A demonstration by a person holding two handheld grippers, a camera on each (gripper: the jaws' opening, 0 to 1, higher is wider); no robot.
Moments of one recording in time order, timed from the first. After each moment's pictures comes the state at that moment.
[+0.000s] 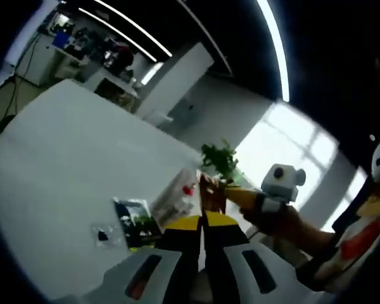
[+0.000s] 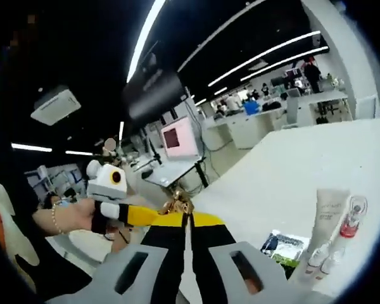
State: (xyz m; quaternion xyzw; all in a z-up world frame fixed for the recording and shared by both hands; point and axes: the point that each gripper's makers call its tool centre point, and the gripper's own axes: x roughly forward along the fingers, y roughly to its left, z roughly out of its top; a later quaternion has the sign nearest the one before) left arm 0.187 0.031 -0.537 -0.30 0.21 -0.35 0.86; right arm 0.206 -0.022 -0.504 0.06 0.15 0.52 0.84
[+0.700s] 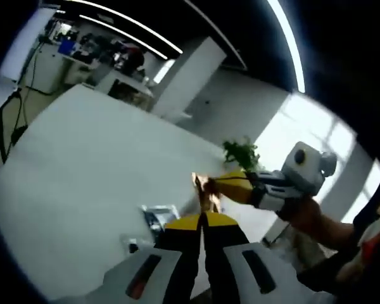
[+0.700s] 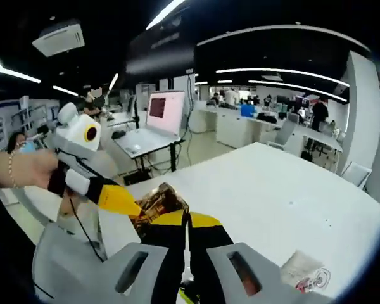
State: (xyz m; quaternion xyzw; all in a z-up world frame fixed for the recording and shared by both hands) left arm 0.247 0.055 -0.576 -0.24 0.26 -0.28 0.89; right arm 0.281 0.011 -0.557 -0.15 0.16 0.46 0.86
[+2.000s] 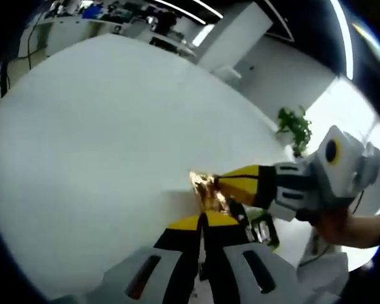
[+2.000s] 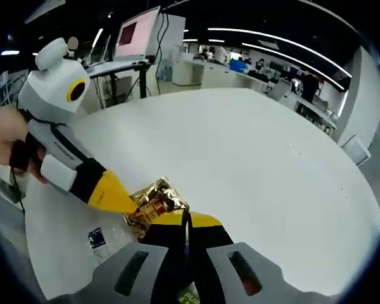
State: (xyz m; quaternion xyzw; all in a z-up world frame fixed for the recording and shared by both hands) left arm 0.327 0.061 -0.757 -0.22 0.40 -0.19 0.87; right arm 0.367 0.014 -0.749 -0.22 0.28 0.41 0.84
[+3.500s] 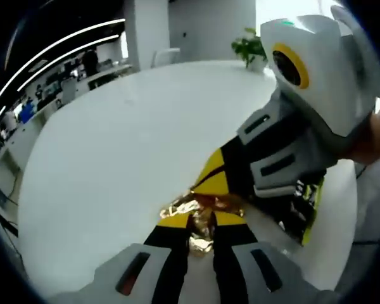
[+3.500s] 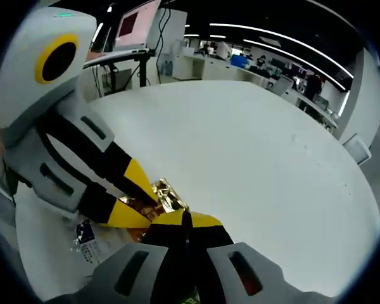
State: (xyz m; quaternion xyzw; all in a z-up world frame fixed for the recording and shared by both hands) left arm 0.345 0.036 -0.766 0.13 0.35 -0.30 0.88; right arm 0.365 0.014 -0.766 -0.23 0.29 0.41 0.83
